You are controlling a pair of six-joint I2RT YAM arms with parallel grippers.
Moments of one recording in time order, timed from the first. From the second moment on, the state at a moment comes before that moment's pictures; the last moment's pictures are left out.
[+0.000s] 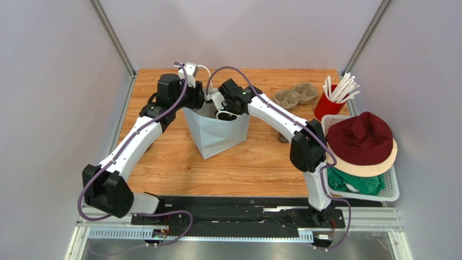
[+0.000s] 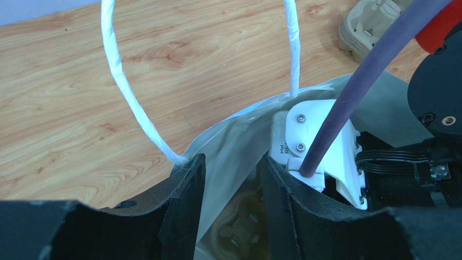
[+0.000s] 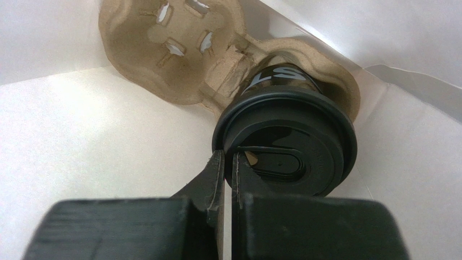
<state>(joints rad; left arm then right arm) -0.34 1.36 1.20 -0.25 0.15 -0.07 0.74 2.11 1.95 -1.01 -0.22 -0.16</state>
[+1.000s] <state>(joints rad) -0.34 1.34 1.20 -0.24 0.21 -0.04 0.77 2.11 2.07 -1.18 -0.14 -0.18</state>
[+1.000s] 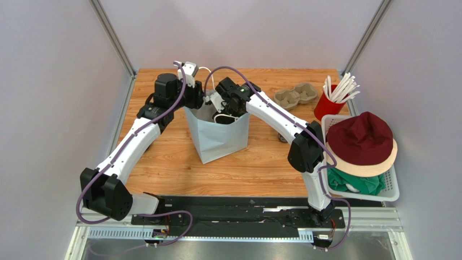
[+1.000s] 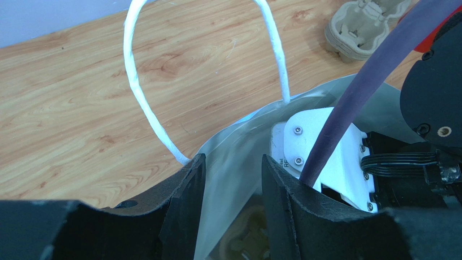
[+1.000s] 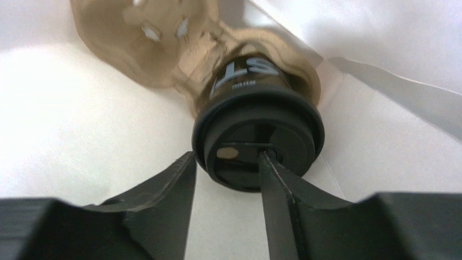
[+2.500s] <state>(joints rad) -0.34 1.41 1.48 -0.38 0.52 0.04 0.60 1.80 2.30 -1.05 -0.15 -0.22</state>
